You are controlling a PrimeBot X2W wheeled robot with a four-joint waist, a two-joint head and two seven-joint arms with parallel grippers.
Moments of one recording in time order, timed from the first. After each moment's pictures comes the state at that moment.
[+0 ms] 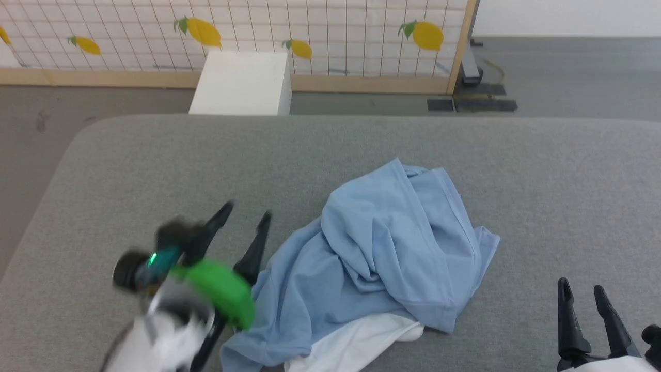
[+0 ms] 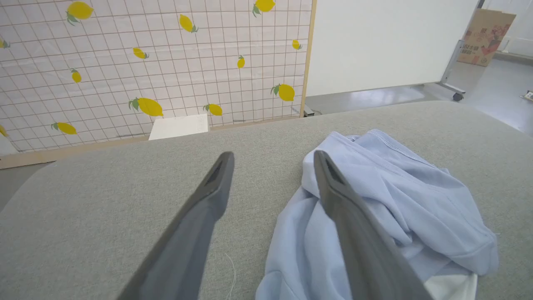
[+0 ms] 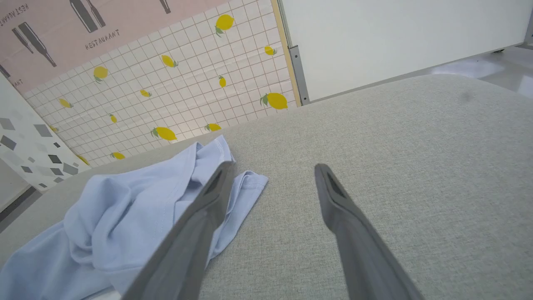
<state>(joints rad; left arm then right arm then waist) -0.14 0.27 -0.28 -0.03 -0.35 -0.09 0.07 0.20 -0.05 -0.16 0.03 0.36 0.13 -0.17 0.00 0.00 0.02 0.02</state>
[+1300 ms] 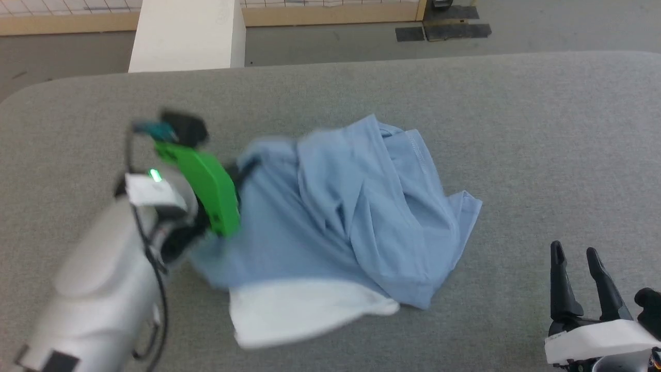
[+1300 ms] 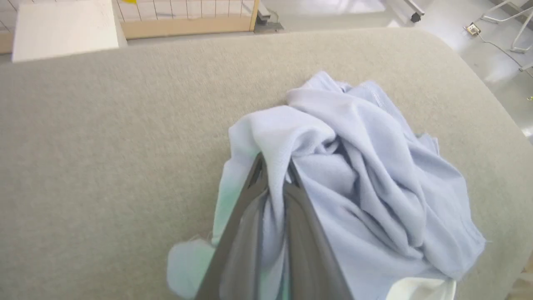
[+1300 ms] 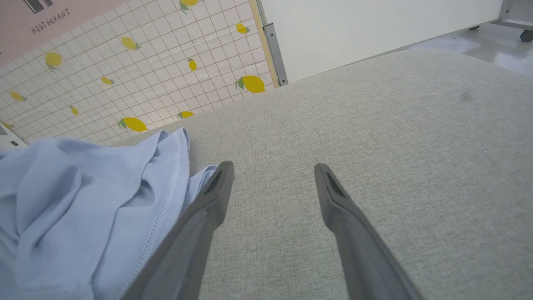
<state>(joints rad) -0.64 0.41 -0.54 0.35 -0.85 -0.13 0.40 0.07 -0.05 -0.14 0.07 0.35 0.13 -0.17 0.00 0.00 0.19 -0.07</state>
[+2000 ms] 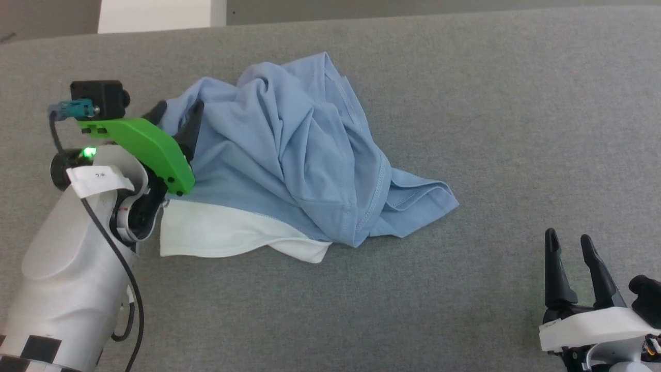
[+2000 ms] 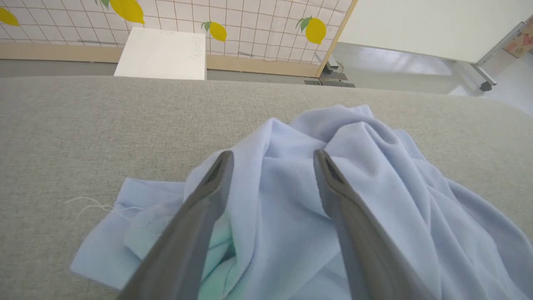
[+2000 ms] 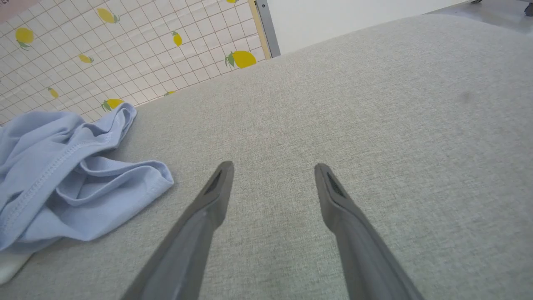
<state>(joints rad) -0.70 0.43 -0.43 0.46 -0.79 -0.02 0.15 0.03 -0.05 -0.13 0.10 0.36 0.13 -0.18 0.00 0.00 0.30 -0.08</state>
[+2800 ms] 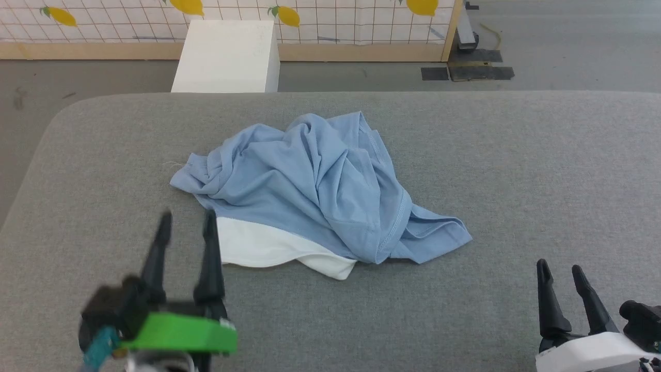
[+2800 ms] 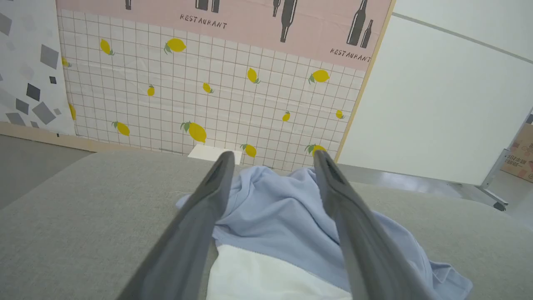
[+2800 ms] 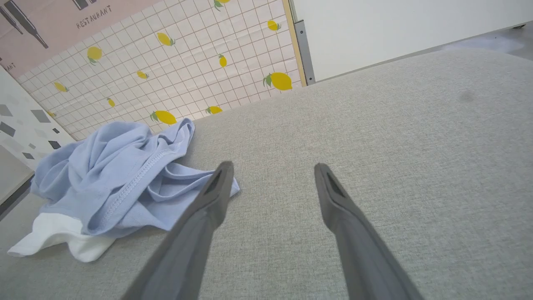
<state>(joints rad) 0.01 0.28 -0.26 -0.20 -0.48 0.18 -0.26 0.11 -0.05 -0.11 0.09 0.35 0.13 -0.15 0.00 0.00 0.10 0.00</state>
